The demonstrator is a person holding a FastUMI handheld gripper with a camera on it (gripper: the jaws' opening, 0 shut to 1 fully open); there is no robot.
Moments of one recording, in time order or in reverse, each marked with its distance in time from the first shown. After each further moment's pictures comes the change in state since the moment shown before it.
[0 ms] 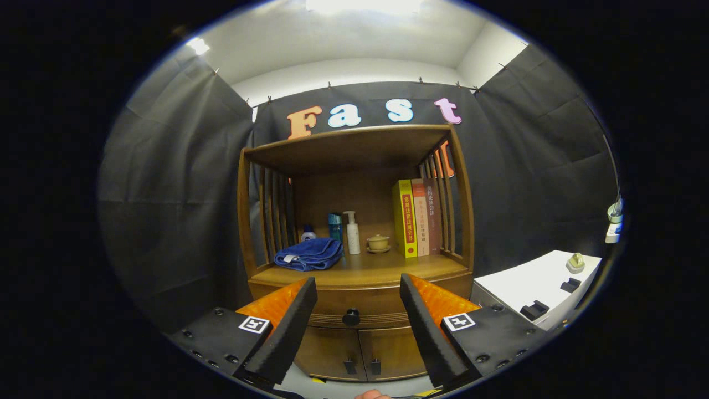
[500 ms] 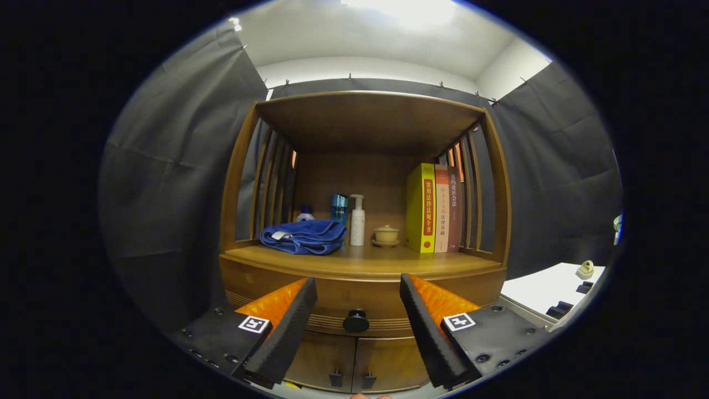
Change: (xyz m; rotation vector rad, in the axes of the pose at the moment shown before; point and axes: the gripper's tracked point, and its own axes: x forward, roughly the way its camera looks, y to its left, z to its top) arm 0.096 0.029 -0.083 -0.118 -0.037 -0.039
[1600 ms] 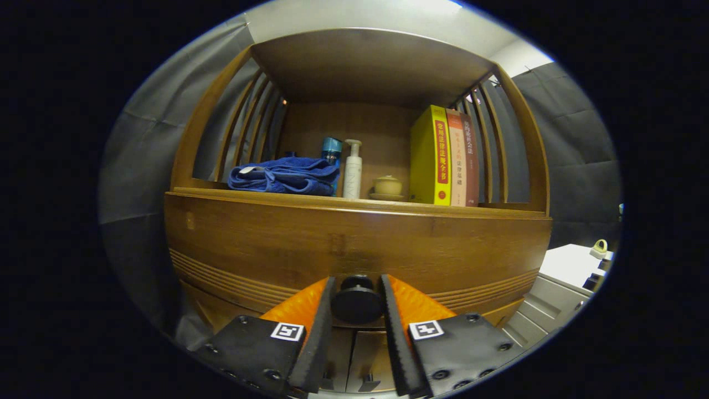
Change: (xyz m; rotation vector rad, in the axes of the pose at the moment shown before) arm 0.079 -0.005 -0.103 -0.025 0.141 -0.050
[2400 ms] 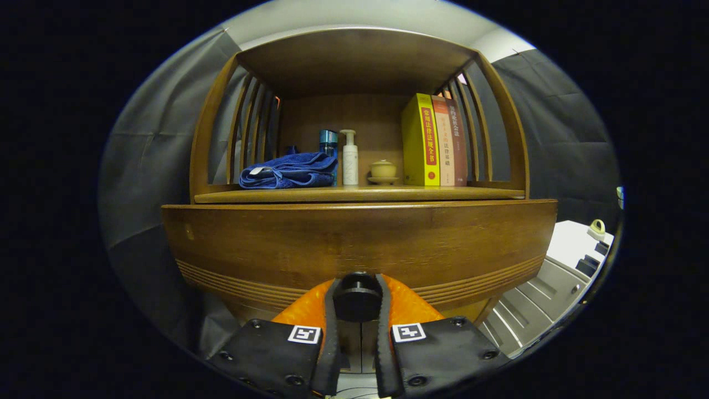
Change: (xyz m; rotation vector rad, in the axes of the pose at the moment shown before) arm -0.072 -0.001 -0.001 0.106 0.106 0.016
